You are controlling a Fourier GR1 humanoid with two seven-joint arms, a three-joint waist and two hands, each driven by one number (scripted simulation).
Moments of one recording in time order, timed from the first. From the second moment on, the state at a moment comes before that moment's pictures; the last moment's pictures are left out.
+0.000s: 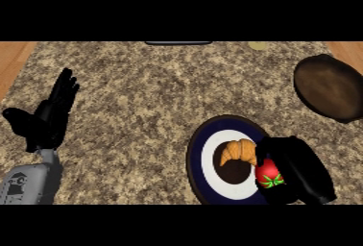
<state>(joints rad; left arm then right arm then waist) -0.23 0.19 0.13 -1.49 0.00 0.05 0.11 0.03 -0.26 0.27 -1.89 1.04 0.26 0.13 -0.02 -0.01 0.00</state>
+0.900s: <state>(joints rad) -0.23 0.18 0.12 -1.48 0.00 0.03 0.09 -0.28 -0.34 -0.33 -1.68 0.56 0.23 0.05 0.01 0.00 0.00</state>
